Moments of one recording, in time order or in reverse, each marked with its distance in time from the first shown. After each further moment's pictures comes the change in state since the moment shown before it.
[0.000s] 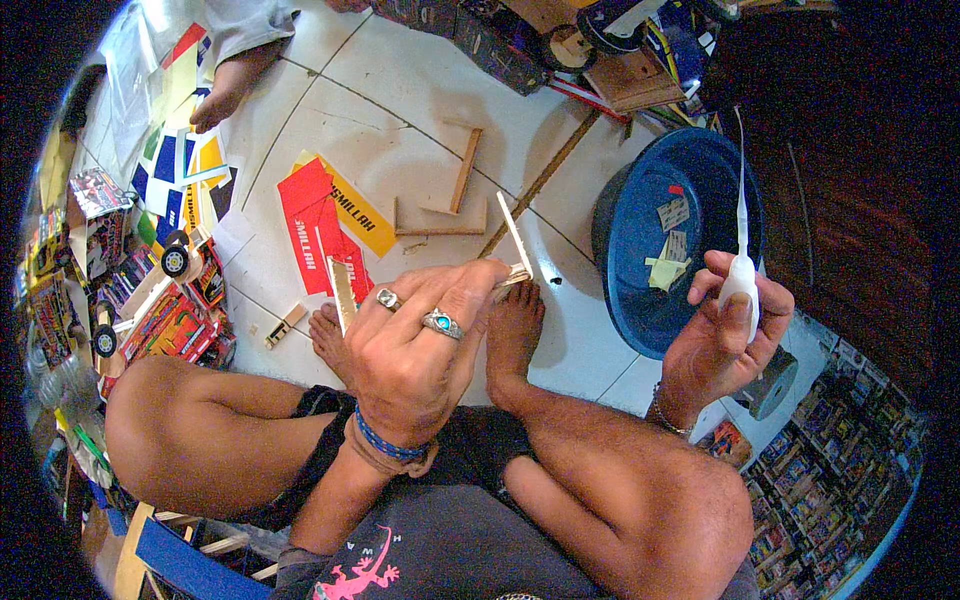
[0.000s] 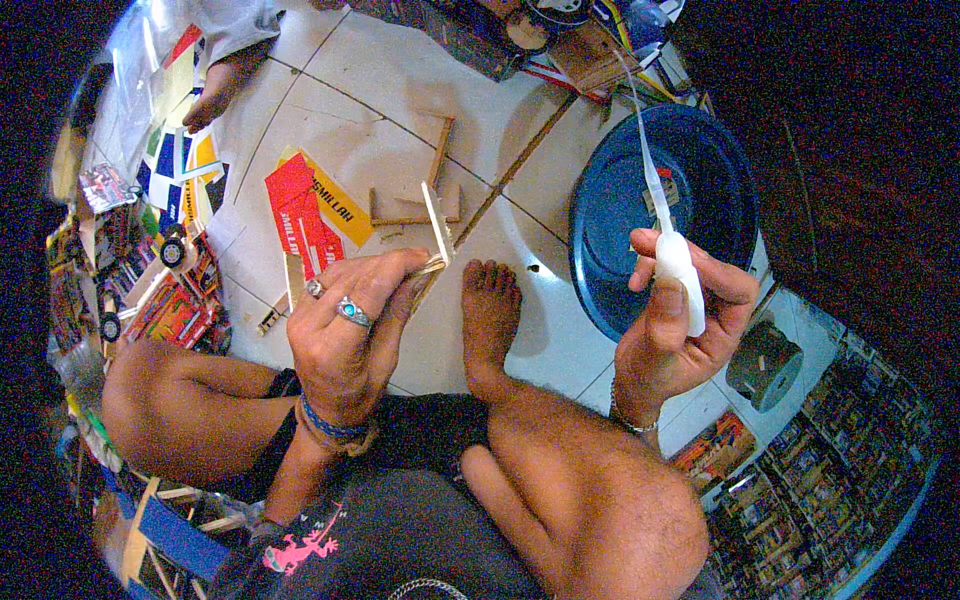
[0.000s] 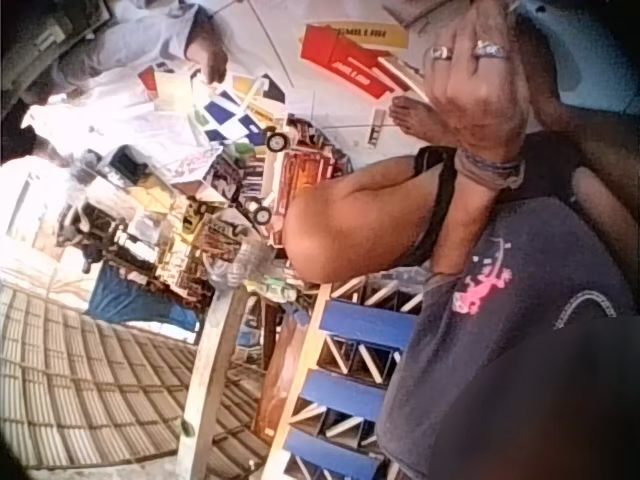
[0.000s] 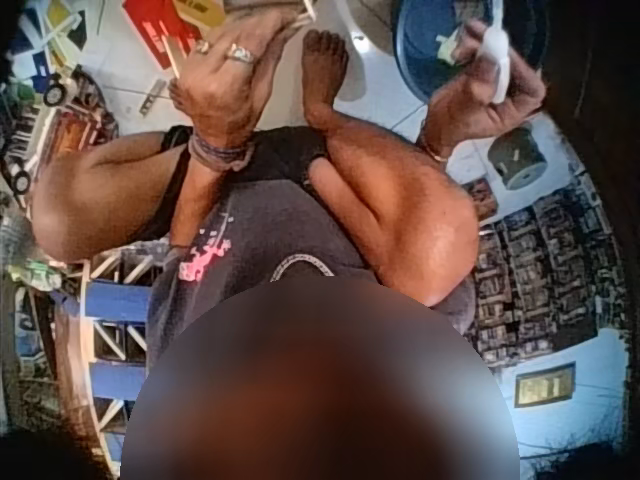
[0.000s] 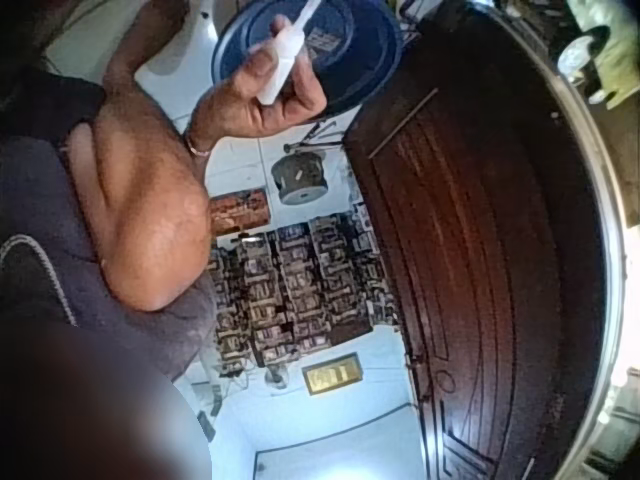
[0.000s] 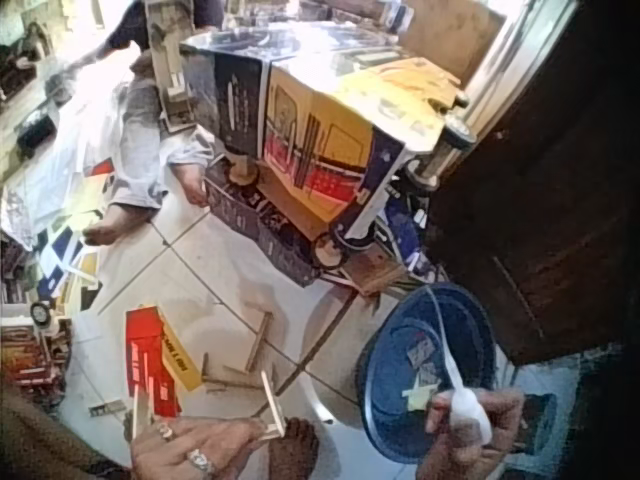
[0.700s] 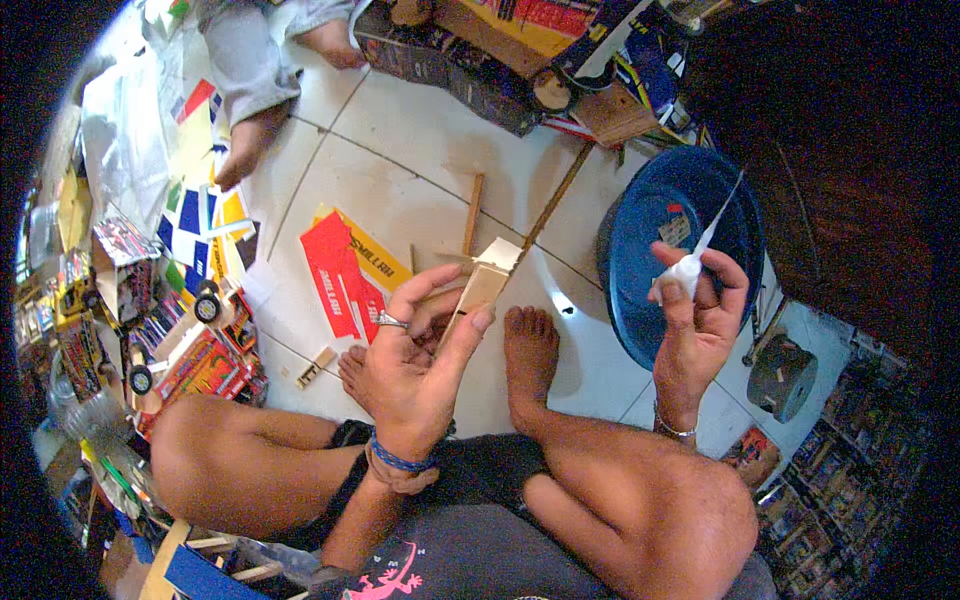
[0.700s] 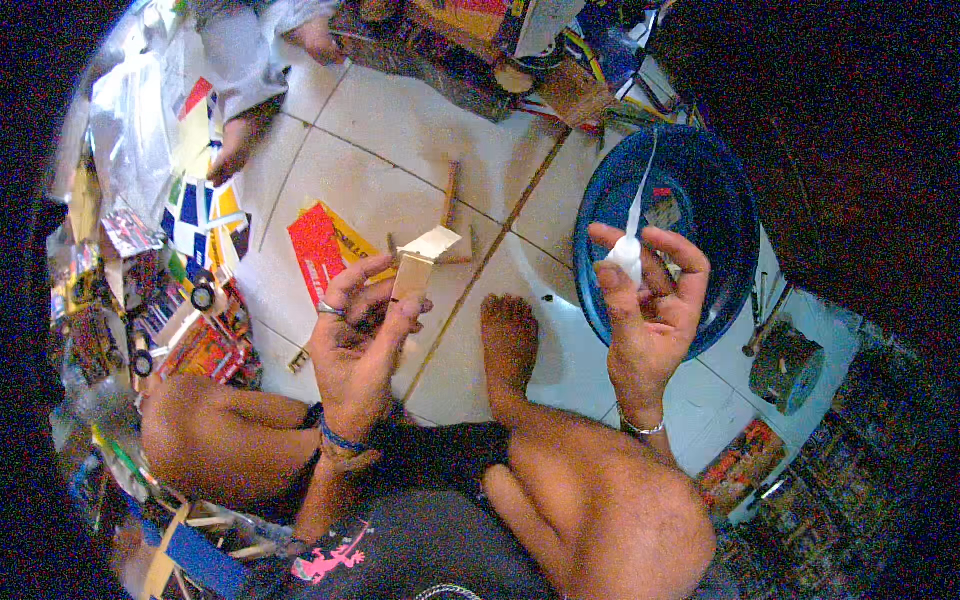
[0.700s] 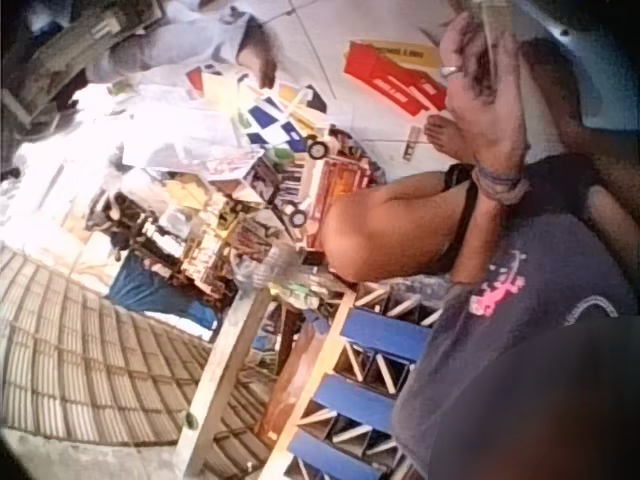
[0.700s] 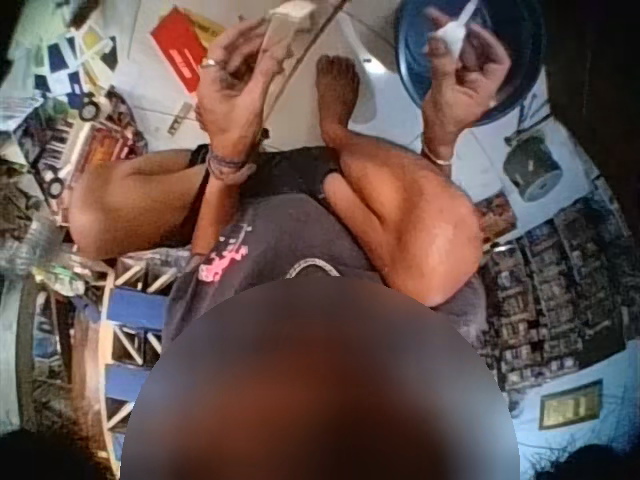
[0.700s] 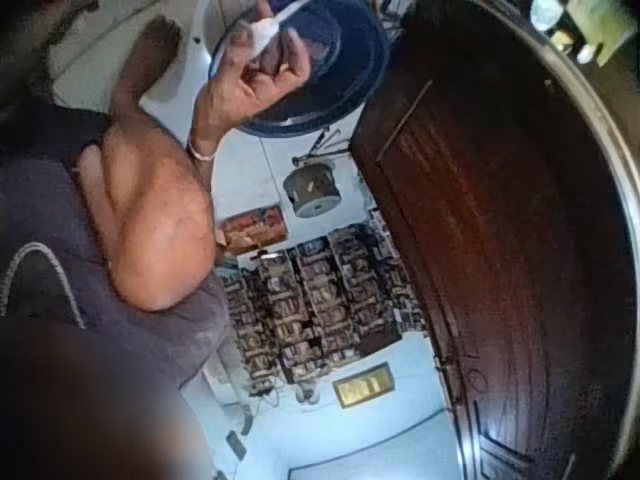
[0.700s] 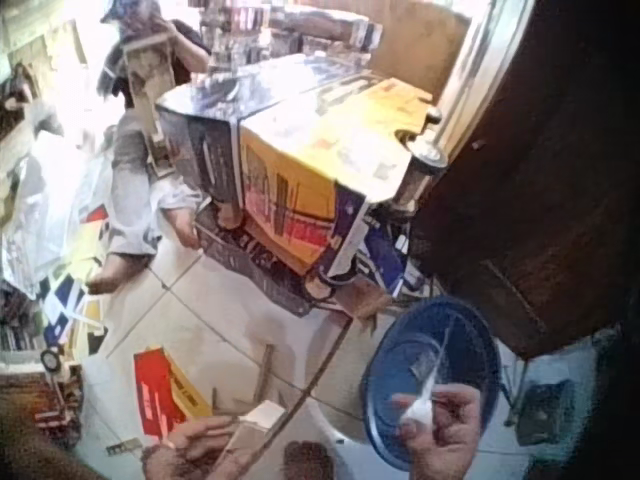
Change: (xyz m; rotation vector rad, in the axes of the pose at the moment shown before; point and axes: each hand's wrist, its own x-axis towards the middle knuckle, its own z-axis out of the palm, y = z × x) left_hand 0.003 0.003 0.001 -0.837 0.050 -0.651; right_hand -0.006 0.011 0.001 0.073 -0.157 0.269
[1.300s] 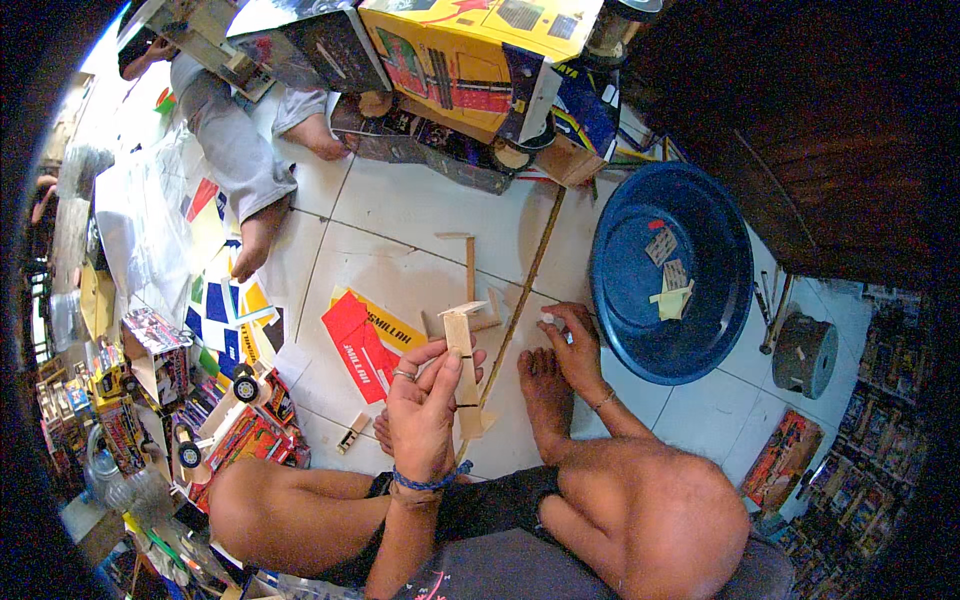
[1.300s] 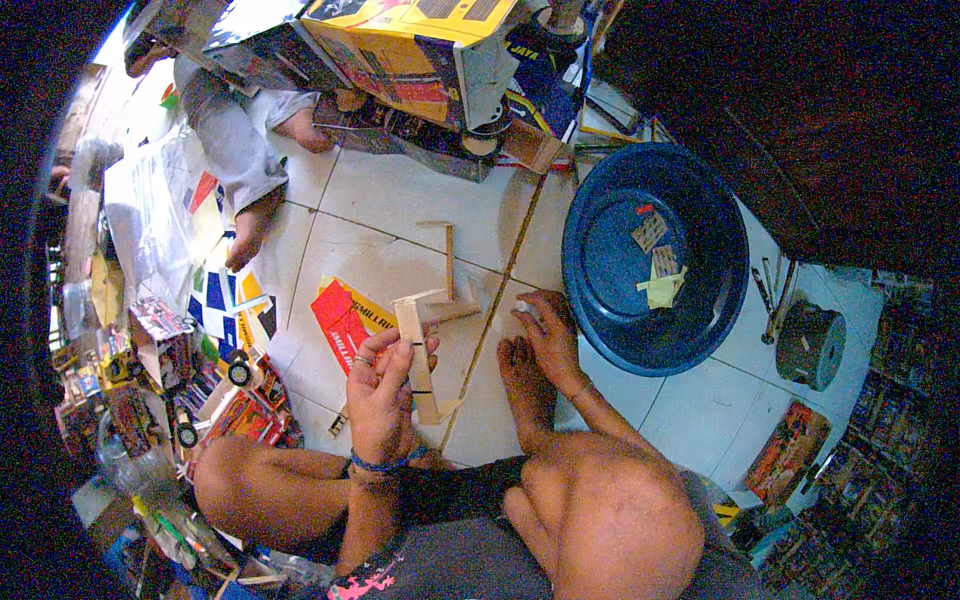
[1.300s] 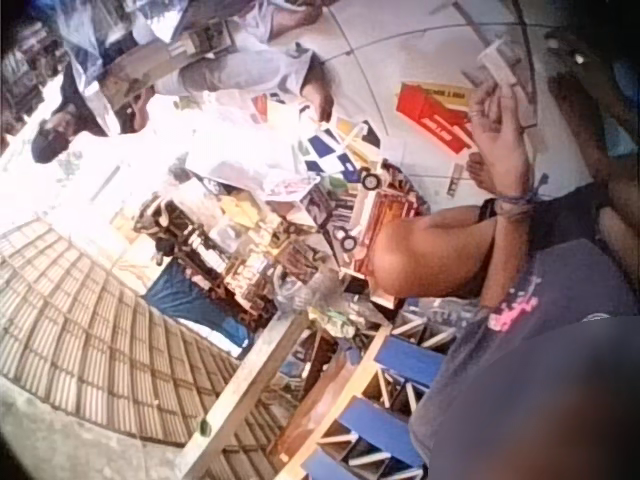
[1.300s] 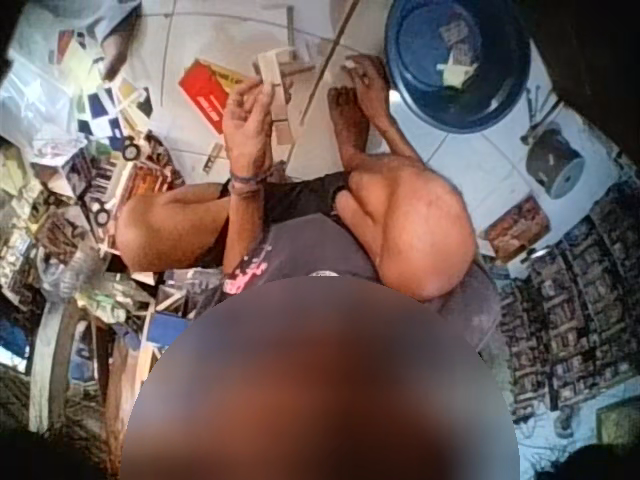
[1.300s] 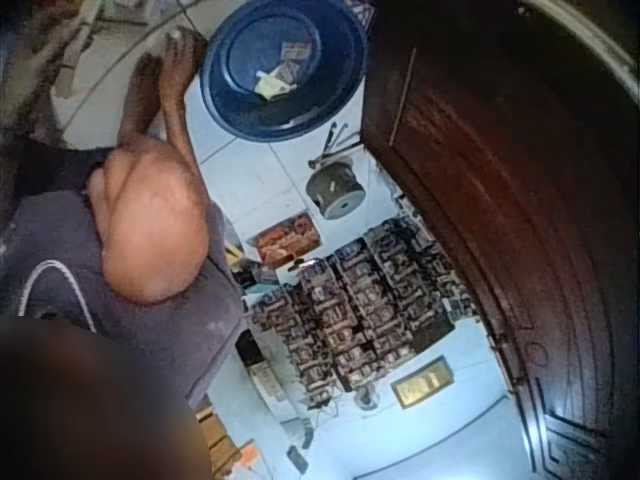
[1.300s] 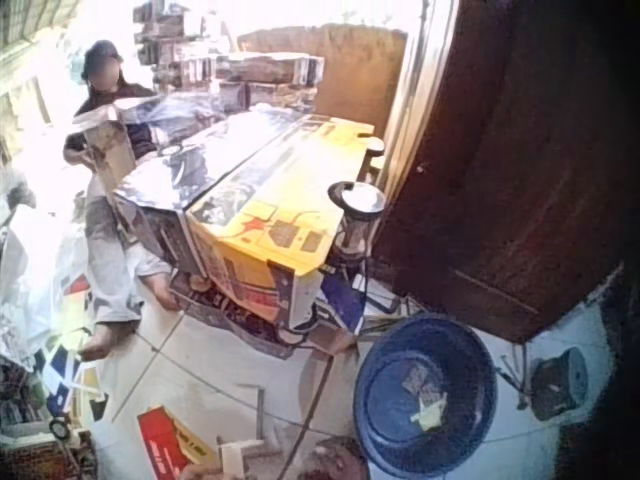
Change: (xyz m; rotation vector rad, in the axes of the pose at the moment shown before) left_hand 0.012 -0.019 -0.015 -0.323 -0.024 -0.263; right_hand -0.054 0.177 -0.002 -0.717 -0.231 0.061
